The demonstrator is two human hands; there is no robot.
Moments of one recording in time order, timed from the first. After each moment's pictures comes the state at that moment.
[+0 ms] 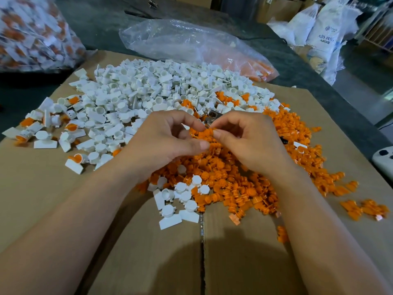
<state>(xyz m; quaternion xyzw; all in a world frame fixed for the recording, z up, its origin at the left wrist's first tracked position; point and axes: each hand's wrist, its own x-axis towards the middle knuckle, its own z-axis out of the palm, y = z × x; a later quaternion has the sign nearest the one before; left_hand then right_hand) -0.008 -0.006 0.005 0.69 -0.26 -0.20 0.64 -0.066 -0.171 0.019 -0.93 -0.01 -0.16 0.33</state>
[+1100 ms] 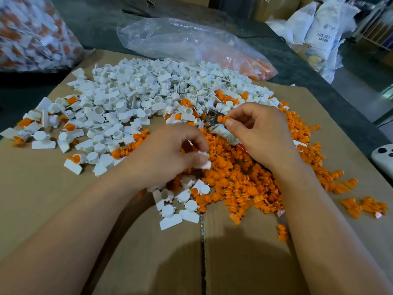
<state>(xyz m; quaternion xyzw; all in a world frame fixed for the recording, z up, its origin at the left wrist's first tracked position) -0.014 -0.008 0.001 0.80 -0.39 -0.11 0.45 -0.066 -0.181 0.022 -0.92 0.07 -0.21 0.32</state>
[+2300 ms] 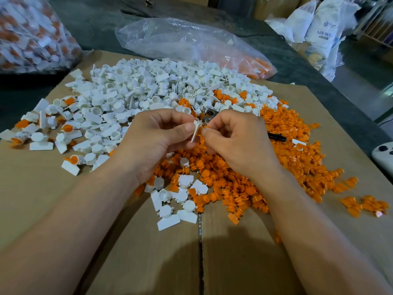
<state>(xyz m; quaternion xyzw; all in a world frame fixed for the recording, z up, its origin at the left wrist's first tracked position) -0.011 -0.014 0.005 0.59 -0.15 -0.21 0.76 -0.071 -0.149 0.020 -0.91 0.03 -0.19 0.38</state>
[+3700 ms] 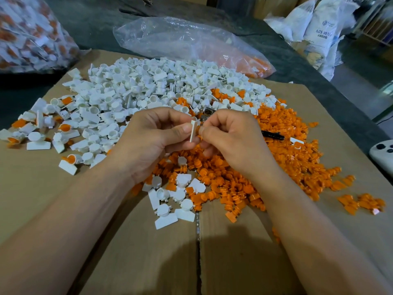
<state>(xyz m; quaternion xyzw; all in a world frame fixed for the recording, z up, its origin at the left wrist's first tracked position) -0.014 -0.012 0.006 0.57 -0.17 -0.23 0.77 -0.071 -0.149 0.022 -0.87 0.04 -0.14 0.48</state>
